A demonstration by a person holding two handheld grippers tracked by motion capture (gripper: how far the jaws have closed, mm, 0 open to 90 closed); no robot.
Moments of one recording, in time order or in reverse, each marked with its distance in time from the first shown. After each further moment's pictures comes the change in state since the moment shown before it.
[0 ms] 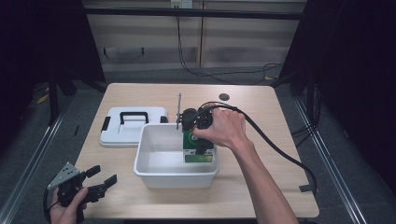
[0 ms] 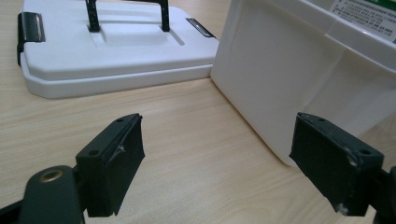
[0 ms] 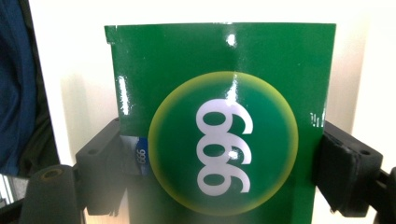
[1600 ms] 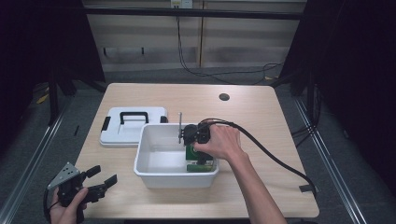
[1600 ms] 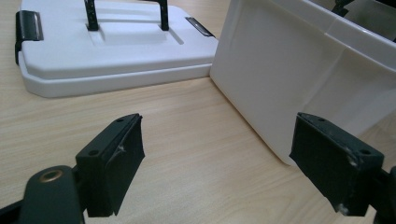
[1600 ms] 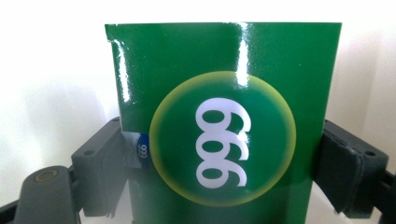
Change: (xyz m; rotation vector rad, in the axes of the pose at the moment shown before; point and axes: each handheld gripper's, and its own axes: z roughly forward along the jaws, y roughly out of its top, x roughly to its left) left arm 0.000 0.000 0.001 0.004 -0.002 -0.001; right arm -0.006 -0.007 0.071 0.054 -0.012 0.005
